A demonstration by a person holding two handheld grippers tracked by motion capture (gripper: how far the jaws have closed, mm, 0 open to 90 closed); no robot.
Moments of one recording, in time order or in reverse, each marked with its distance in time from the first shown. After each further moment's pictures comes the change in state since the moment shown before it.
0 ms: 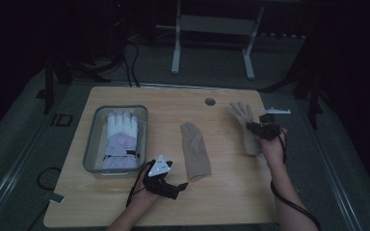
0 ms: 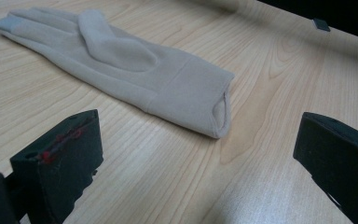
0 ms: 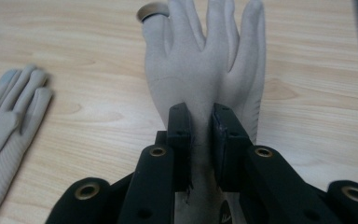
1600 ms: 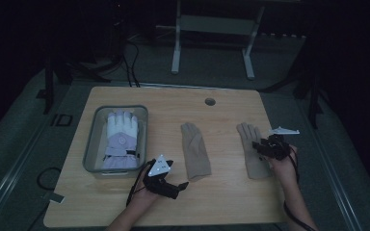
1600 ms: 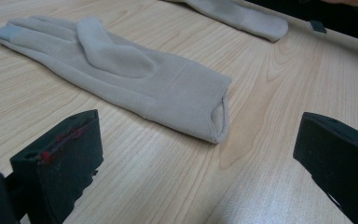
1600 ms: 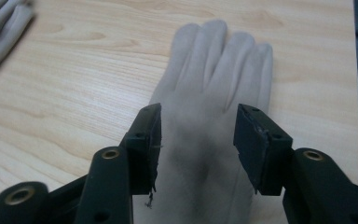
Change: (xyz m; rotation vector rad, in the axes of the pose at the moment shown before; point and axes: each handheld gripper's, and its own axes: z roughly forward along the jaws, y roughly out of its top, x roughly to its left) left arm 0.001 0.002 0.000 -0.009 -0.011 0.016; right arm -0.026 -0.063 -0.014 0.046 0.050 -0.123
